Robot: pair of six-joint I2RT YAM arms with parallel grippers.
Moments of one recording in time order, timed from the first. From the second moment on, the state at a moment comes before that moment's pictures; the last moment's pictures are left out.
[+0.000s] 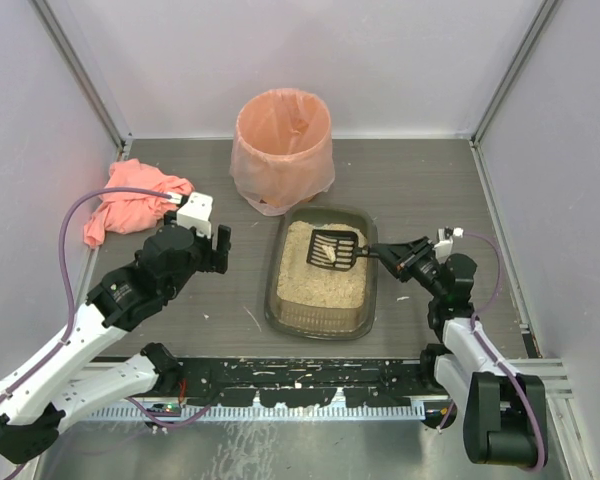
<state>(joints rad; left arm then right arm) -0.77 0.79 0.96 -0.62 -0.45 -0.17 -0.09 0.90 0.14 0.63 -0.67 1.33</state>
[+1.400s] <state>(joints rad) -0.77 0.79 0.96 -0.64 -0.47 -0.17 -0.10 0.80 0.31 0.38 -0.66 1.14</state>
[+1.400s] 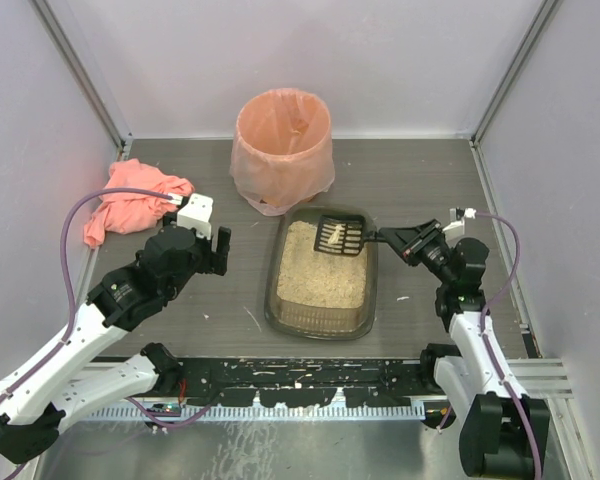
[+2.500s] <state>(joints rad) -0.72 0.83 0.96 -0.67 -0.42 -0.20 0.15 1.81 1.67 0.27 -0.45 0.87</state>
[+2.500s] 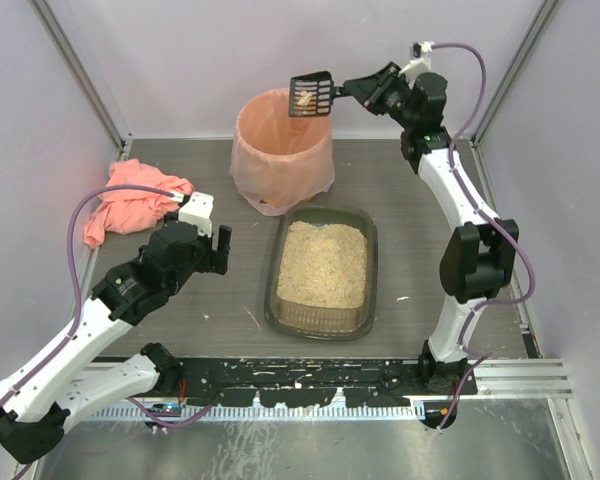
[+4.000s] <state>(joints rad) -0.68 0.96 0.82 -0.44 -0.20 -0.40 0.58 1.15 1.51 -0.49 0.09 0.14</state>
